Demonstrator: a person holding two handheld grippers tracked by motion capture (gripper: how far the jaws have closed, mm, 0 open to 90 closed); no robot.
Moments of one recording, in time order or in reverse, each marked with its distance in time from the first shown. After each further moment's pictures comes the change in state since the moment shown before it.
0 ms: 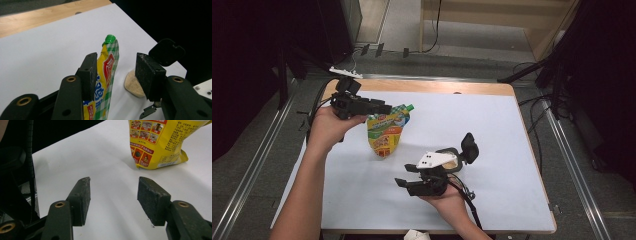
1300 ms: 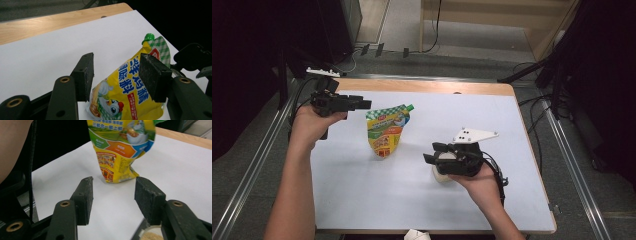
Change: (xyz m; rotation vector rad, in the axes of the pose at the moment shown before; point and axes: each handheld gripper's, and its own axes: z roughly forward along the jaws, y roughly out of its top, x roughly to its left) left arm 0.048 -0.019 -0.020 -0.047 0.087 -0.050; right arm -0.037 0.042 -0.086 -0.060 -0.078 0.049
